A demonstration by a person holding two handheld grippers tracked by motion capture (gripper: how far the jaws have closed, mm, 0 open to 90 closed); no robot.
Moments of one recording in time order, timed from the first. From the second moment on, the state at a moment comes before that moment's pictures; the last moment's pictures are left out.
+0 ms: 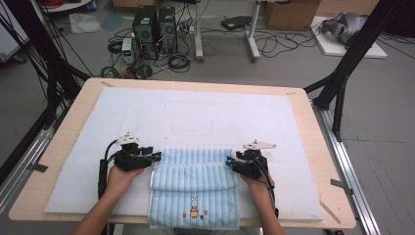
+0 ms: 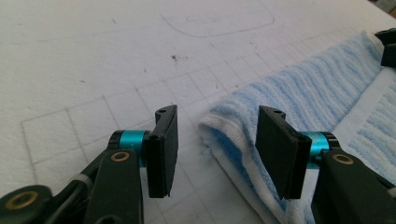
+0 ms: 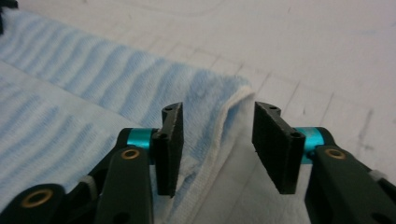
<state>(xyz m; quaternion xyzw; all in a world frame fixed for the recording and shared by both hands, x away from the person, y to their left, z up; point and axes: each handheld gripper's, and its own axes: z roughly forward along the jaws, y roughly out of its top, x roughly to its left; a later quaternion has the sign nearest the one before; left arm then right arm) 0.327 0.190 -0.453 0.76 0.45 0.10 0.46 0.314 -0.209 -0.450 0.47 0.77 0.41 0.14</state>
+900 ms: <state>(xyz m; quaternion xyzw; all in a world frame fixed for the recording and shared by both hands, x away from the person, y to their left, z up) 0.400 0.176 -0.428 0.75 0.43 0.15 0.49 0.378 -0.206 -0.422 0.46 0.76 0.43 0.17</state>
